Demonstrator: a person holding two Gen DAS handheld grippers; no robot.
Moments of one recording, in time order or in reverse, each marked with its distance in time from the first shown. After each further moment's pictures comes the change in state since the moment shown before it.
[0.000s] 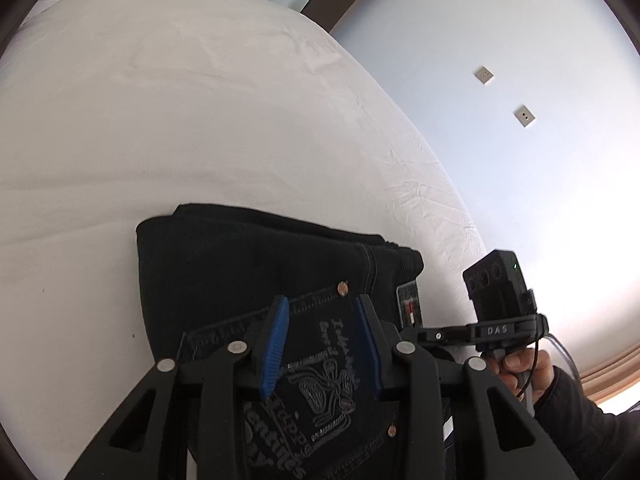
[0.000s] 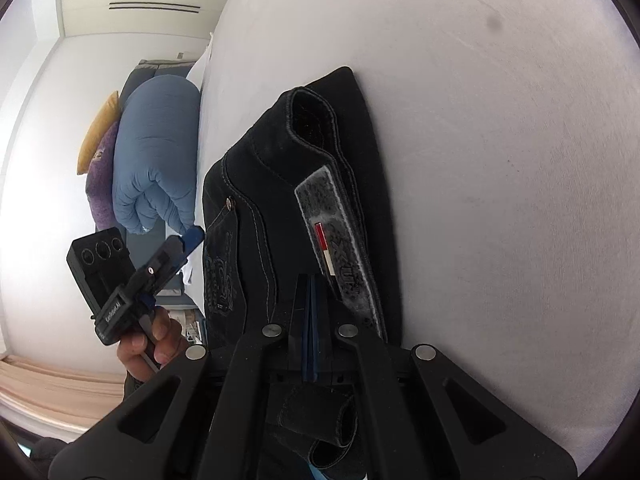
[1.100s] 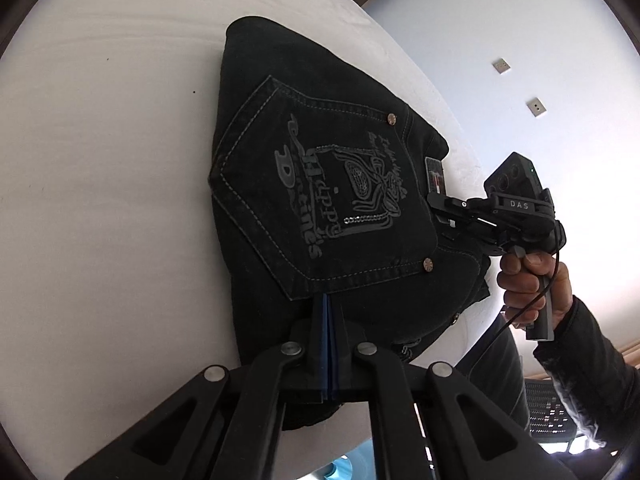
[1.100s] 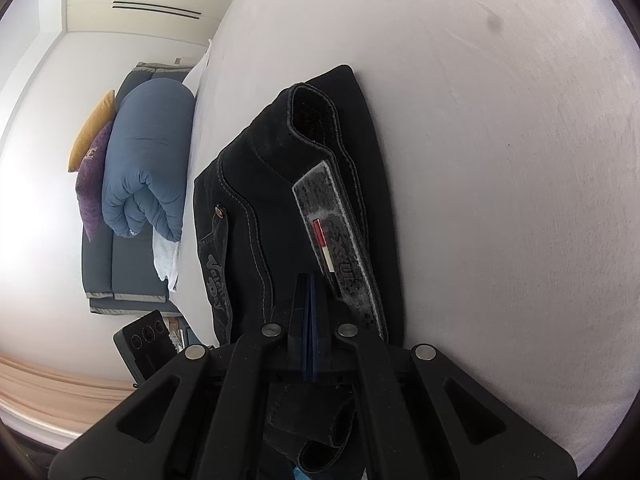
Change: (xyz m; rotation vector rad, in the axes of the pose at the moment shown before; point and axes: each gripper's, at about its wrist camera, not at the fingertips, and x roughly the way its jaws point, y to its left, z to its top) left arm -0.001 0.024 -0.135 -0.082 0.068 0.019; right arm 0.007 0.016 -0.022 -0.051 -0.058 -0.052
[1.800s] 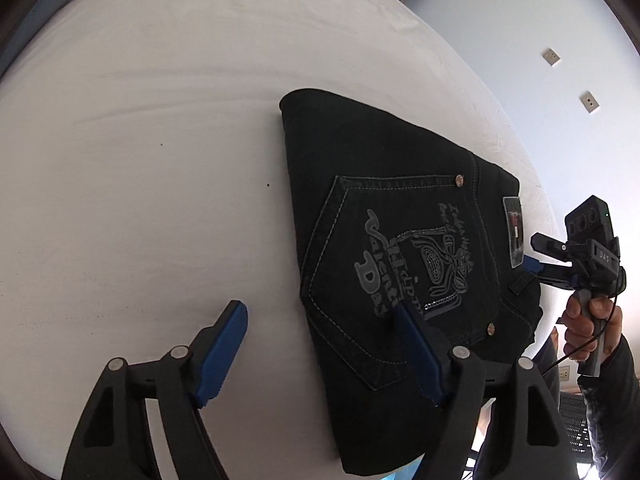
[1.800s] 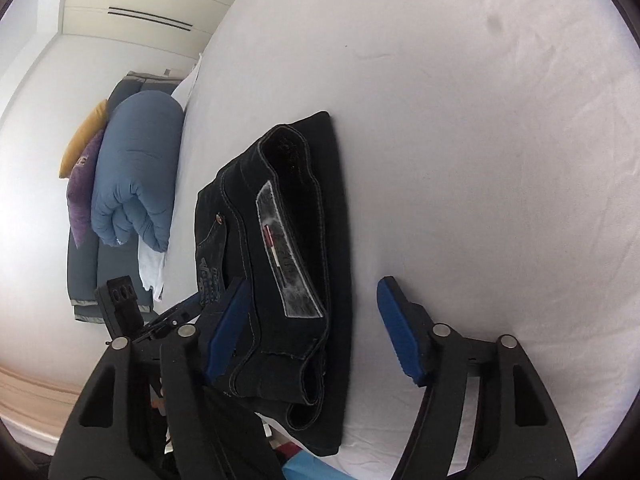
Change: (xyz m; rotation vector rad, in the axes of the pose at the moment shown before) left arm -0.006 0.003 0.063 -0.008 0.045 0.250; right arm -0.055 0.005 -0.007 -0.010 -0.048 -0.063
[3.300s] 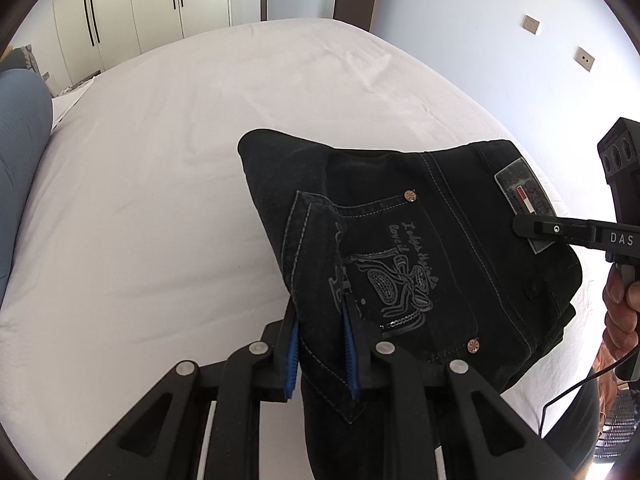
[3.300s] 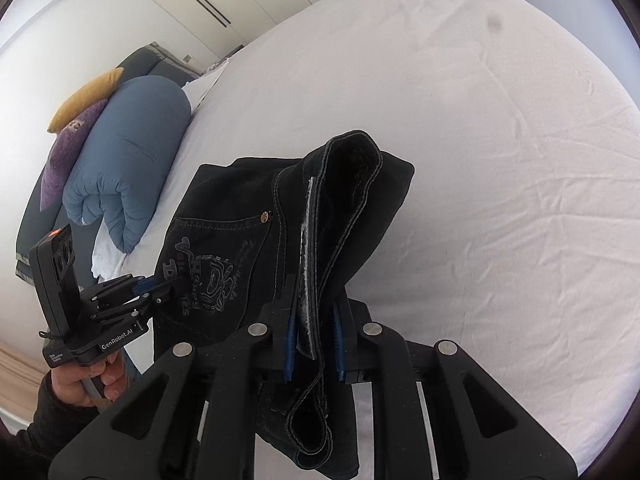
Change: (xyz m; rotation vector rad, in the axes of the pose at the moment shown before) left arm 0.003 -0.170 0.112 0.257 -0.152 0.222; right arm -0.103 0.059 0.108 -0.302 -0.141 -0.188
